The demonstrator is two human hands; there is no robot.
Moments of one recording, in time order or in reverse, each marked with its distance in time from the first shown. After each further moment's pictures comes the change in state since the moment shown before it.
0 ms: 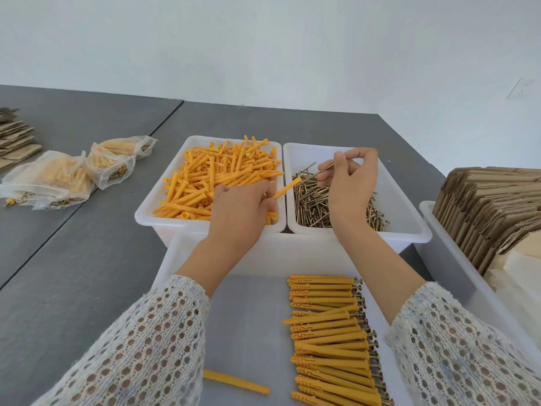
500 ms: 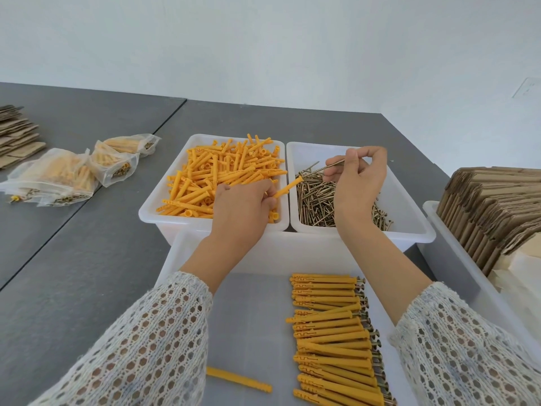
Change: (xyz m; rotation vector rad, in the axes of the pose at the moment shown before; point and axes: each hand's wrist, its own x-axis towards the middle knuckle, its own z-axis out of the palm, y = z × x) left_hand 0.001 0.000 0.000 0.026 -0.010 -0.043; right_hand -0.001 -0.005 0.001 0.032 0.057 -0.019
